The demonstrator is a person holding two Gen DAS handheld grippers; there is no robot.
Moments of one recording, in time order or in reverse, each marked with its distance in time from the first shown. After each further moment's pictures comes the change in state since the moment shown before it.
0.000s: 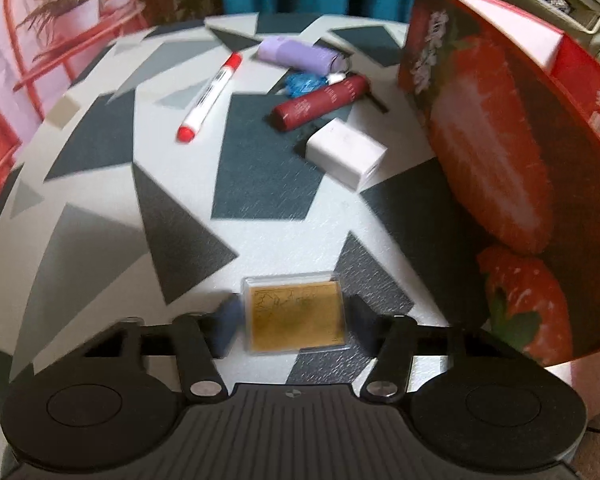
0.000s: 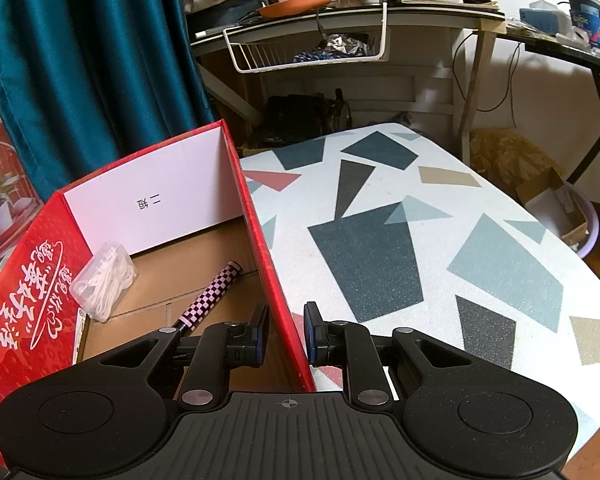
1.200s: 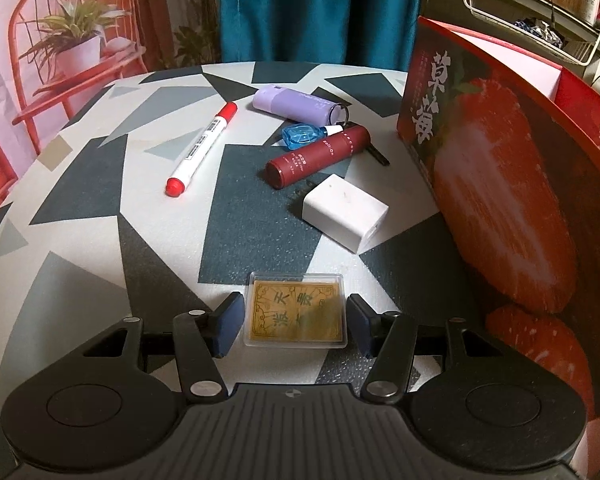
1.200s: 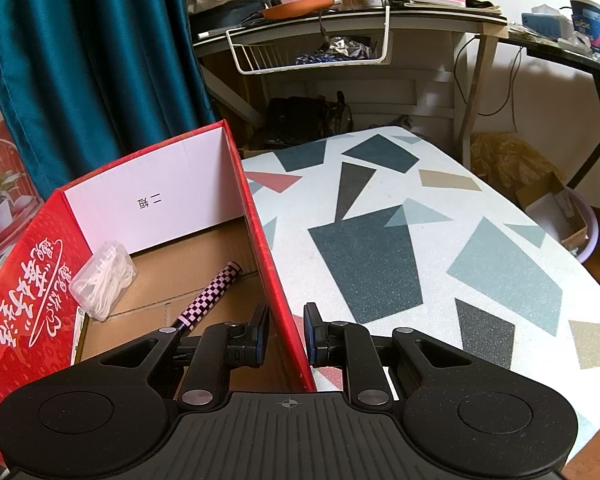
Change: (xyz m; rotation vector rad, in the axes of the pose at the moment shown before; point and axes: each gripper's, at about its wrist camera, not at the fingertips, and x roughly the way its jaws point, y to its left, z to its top) left arm 0.018 -0.003 0.009 -0.002 -0.169 -0.006; right arm -0.001 0.001 0.000 -0.009 -0.005 -0.002
